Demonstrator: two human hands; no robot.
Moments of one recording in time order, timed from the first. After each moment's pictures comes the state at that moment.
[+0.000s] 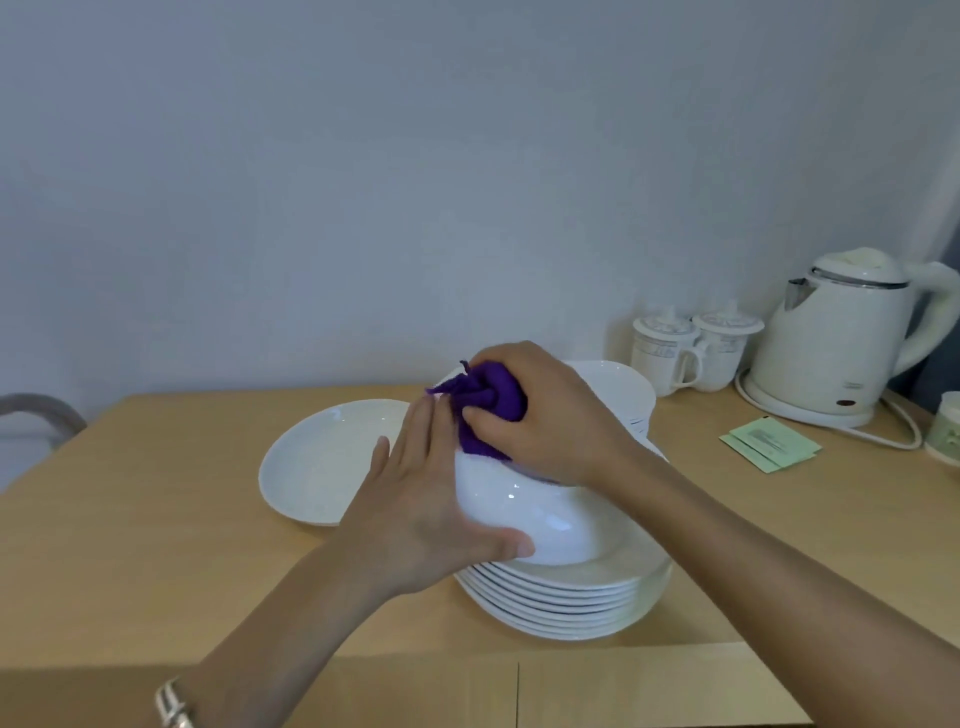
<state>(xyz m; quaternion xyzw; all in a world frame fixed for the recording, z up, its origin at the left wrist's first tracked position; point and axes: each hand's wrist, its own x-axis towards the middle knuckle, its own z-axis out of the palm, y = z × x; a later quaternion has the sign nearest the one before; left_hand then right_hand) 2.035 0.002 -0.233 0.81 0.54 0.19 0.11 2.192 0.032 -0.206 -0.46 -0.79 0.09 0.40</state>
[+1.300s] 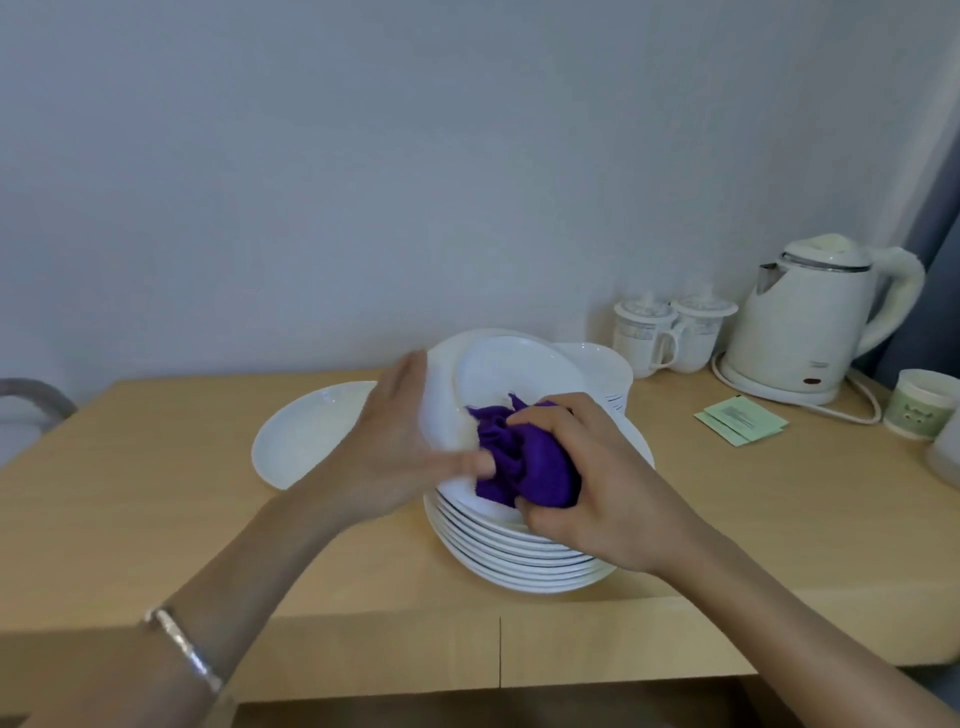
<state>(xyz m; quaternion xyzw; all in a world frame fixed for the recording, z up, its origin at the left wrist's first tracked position) 2.026 0.014 -0.219 0.79 0.49 0.29 0.22 2.231 -0.041 -0.248 -0.48 -0.79 0.11 0.36</state>
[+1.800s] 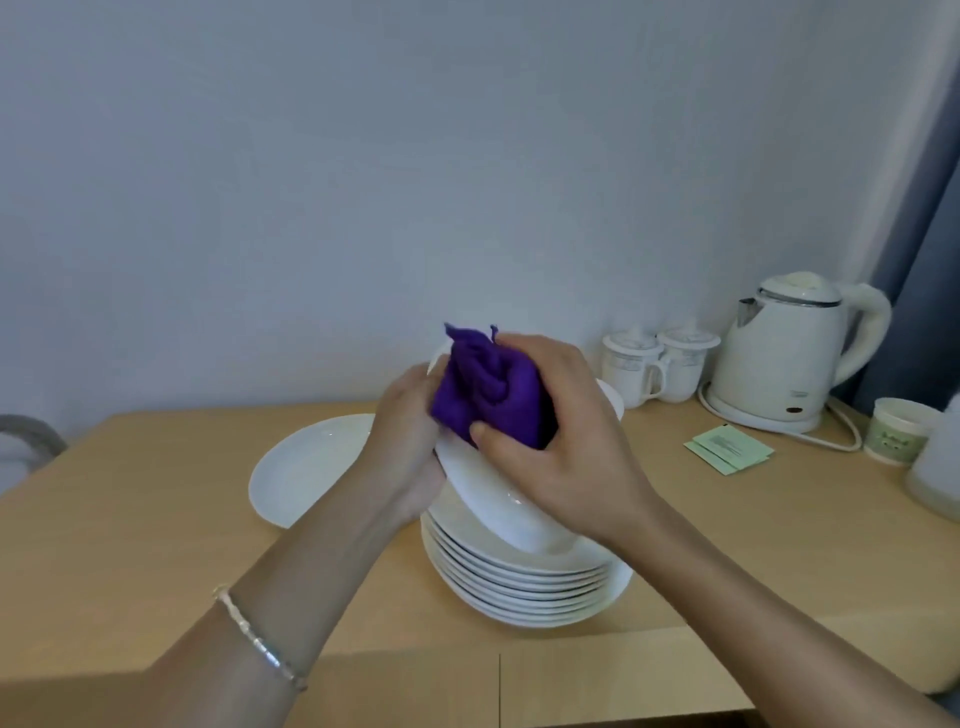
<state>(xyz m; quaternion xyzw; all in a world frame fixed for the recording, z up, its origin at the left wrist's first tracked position) 2.067 0.010 -0.185 0.44 0.33 0.54 0.64 2.195 -0.035 -0.195 -0.43 -0.72 0.08 0.54</state>
